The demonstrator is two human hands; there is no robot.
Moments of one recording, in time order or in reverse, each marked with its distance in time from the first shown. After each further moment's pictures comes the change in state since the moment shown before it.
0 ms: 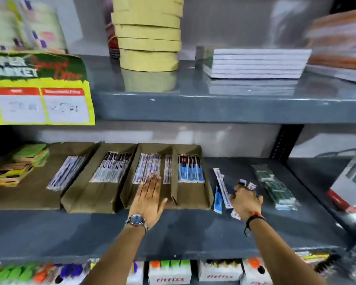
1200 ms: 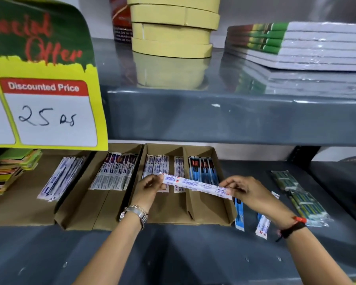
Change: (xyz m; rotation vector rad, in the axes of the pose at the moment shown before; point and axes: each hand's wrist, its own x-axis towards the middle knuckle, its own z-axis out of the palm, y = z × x) left_hand 0.062 -0.045 -0.007 -1.414 0.078 -0.458; right_hand 0.005 -0.073 -0.050 0.487 -0.324 -0.458
